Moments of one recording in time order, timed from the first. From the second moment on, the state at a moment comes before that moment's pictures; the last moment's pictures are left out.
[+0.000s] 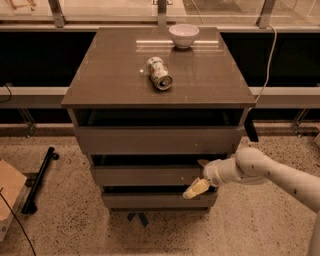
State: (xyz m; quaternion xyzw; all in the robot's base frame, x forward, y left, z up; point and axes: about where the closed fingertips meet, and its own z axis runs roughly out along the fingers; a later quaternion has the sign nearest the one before) arm 0.602 -0.146 0.473 -0.46 0.79 0.25 0.32
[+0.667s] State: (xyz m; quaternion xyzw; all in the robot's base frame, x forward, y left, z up) arm 0.622 -0.146 0.449 -0.48 0.79 0.23 0.30
